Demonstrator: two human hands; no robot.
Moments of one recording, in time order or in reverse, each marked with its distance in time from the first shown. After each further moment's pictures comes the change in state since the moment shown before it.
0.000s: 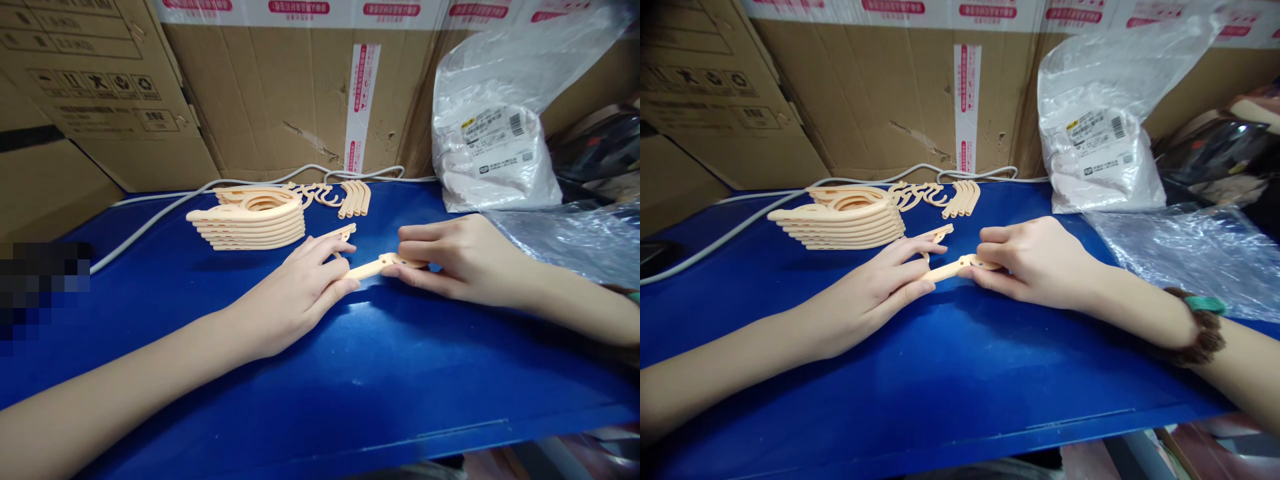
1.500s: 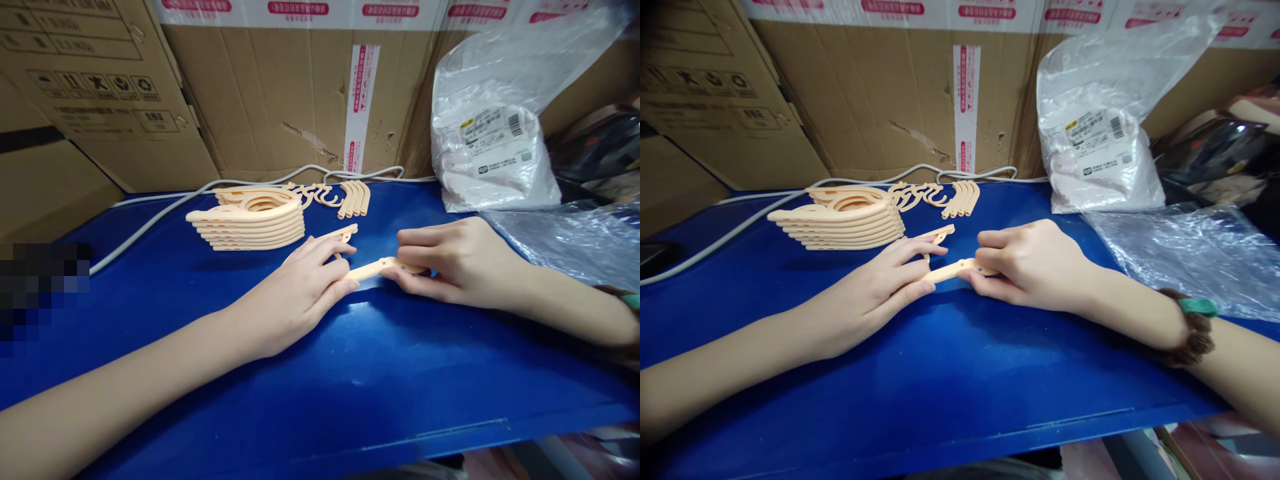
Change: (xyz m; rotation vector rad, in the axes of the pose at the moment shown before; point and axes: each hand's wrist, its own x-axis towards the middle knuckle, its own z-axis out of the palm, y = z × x) left_hand -0.001 0.001 0.000 0.008 -0.009 0.009; right_hand 0.001 -0.002 0.004 -0.038 0.086 -0.065
